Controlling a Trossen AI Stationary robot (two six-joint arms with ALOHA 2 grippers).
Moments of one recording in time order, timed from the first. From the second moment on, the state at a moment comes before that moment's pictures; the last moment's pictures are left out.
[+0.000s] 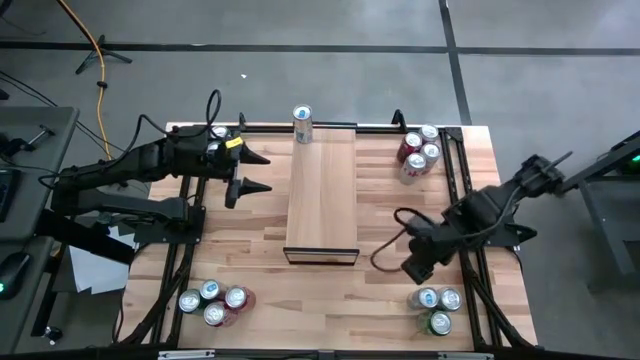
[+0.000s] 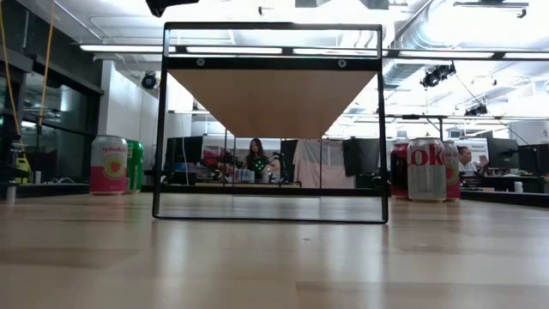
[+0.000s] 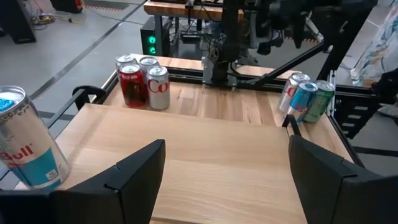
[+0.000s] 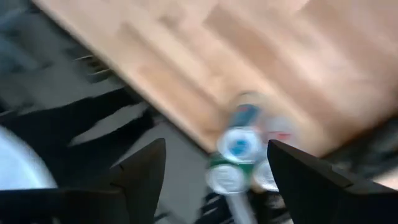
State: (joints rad) left arm 0.19 0.86 1.01 -0.48 0.11 -0.02; right arm 0.58 1.45 1.67 -1.50 -0.11 1.46
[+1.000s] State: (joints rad) left arm 0.19 0.86 1.01 -0.48 0.07 -0.08; right arm 0.71 1.56 1.32 -1.25 -0.23 1.74
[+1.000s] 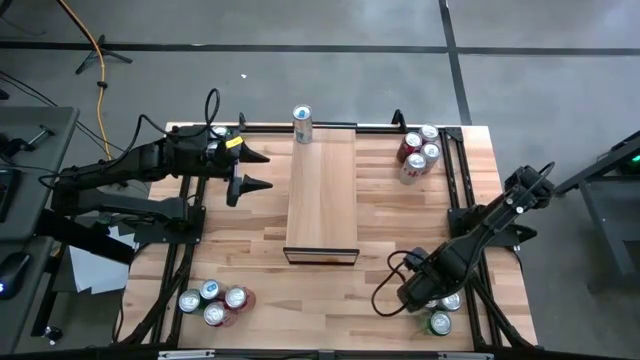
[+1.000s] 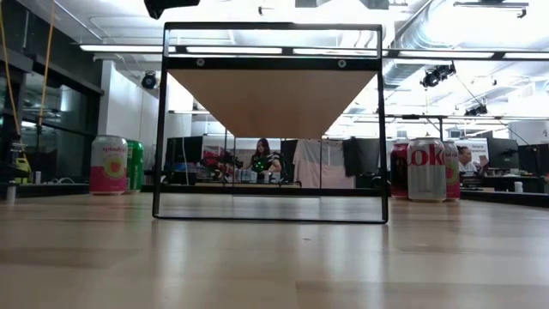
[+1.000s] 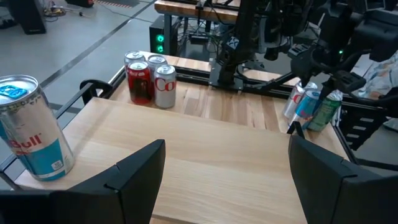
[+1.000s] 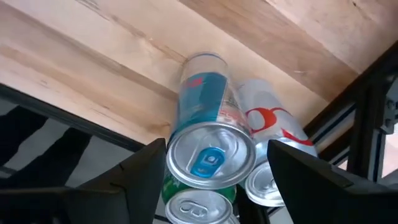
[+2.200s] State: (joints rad) left arm 0.19 0.86 1.01 -0.48 0.07 -0.08; right arm 0.71 1.57 1.20 -1.12 -0.30 1.85
